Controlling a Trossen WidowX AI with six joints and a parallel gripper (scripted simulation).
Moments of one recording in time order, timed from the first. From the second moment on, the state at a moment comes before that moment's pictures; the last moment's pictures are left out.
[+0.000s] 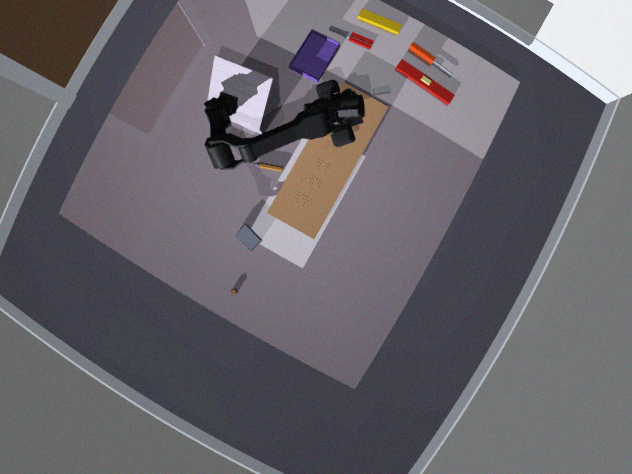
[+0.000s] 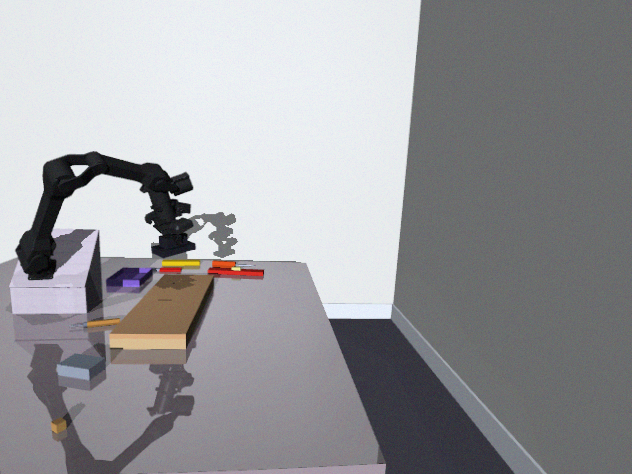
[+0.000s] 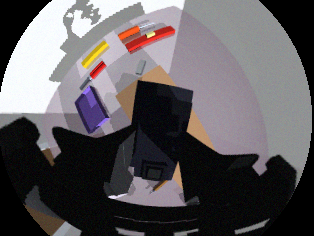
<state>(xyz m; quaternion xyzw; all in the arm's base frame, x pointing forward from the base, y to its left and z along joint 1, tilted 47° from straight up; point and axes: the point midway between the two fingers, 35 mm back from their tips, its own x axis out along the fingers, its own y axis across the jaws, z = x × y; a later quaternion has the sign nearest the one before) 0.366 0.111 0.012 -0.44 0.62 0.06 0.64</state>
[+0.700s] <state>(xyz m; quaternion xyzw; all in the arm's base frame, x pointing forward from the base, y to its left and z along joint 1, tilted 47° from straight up) 0.262 0.218 -0.123 -0.54 0.64 0.24 0.50</state>
